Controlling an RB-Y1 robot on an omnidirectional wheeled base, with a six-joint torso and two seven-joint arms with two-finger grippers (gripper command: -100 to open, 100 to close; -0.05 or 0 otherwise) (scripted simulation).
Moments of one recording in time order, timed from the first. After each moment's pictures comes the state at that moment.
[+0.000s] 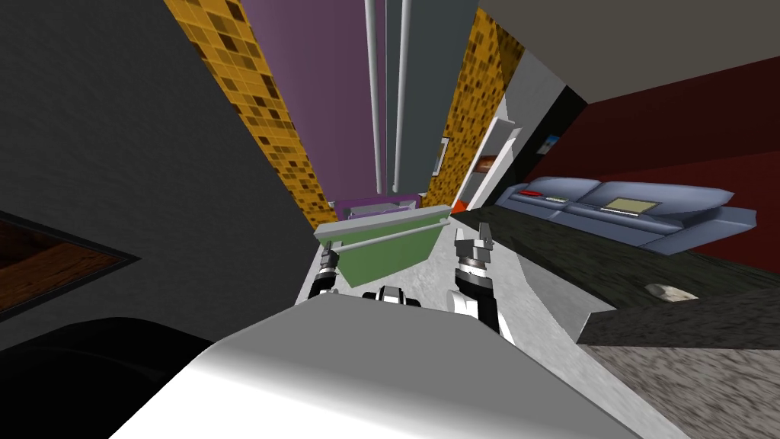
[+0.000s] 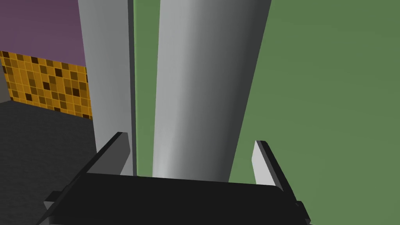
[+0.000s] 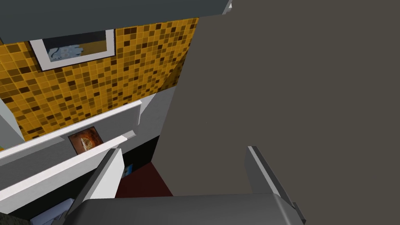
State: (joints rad) left arm 0.42 0.01 0.19 -1.63 0.15 -0.49 0.03; right arm 0.47 0.04 -0.02 -2.21 0.05 -0.47 -0.17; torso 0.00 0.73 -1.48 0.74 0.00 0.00
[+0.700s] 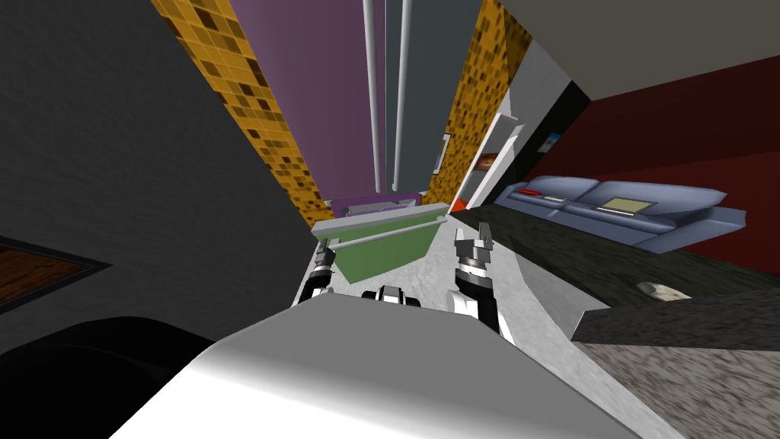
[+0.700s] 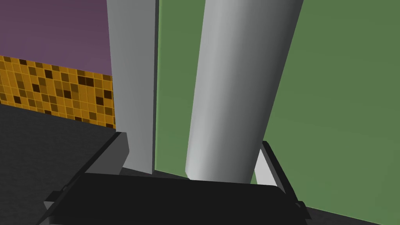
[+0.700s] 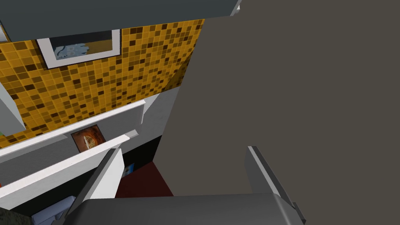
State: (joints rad) left arm 0.46 0.02 0.20 -1.77 0.17 -0.38 0.04; right arm 0.47 0.04 -0.02 -2.21 0.05 -0.47 -0.17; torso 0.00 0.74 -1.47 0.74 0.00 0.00
